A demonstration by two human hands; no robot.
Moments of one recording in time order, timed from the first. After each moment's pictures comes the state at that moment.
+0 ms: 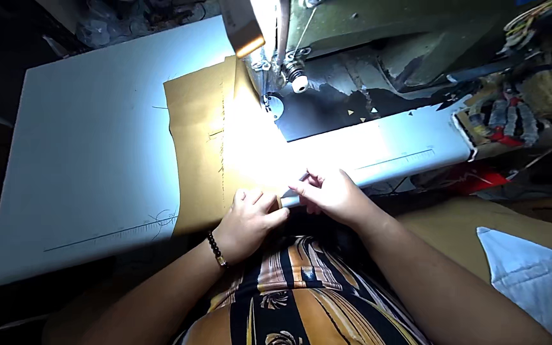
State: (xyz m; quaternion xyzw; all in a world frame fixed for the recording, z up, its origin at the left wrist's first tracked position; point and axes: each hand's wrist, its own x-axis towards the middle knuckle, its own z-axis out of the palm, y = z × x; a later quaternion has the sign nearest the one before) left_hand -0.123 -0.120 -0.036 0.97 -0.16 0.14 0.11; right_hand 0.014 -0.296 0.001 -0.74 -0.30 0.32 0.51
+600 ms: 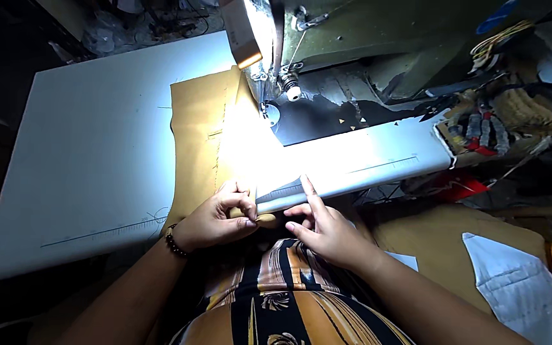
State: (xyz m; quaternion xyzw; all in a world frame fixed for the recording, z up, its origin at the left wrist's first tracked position) left_hand -0.130 -0.067 -0.016 0.78 -0.12 0.01 0.61; right_hand -0.028 -0.325 -0.003 -0.80 -0.34 0.32 0.38
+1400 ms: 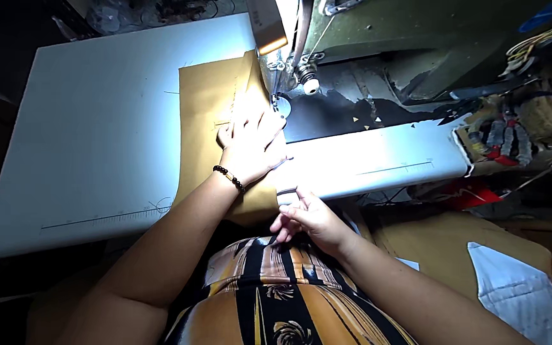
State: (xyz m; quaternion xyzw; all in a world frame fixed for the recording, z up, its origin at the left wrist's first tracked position) left_hand -0.022 -0.080 -0.009 0.99 0.12 0.01 0.11; right_hand -0.025 -0.295 -0.026 -0.50 -0.13 0.54 0.66
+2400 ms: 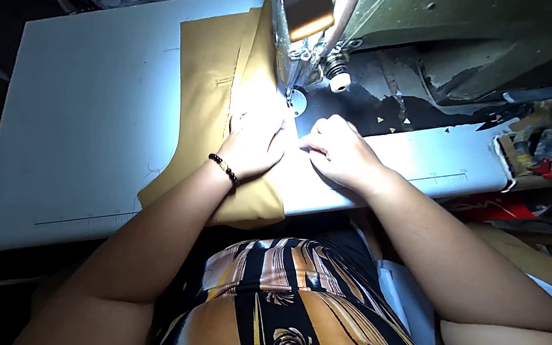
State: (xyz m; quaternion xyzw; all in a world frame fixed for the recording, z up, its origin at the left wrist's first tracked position) left_hand -0.015 -0.049 -0.016 0.98 -0.01 0.05 0.19; right_hand 0.091 -0.254 -0.010 -0.80 -0.56 0.01 0.22
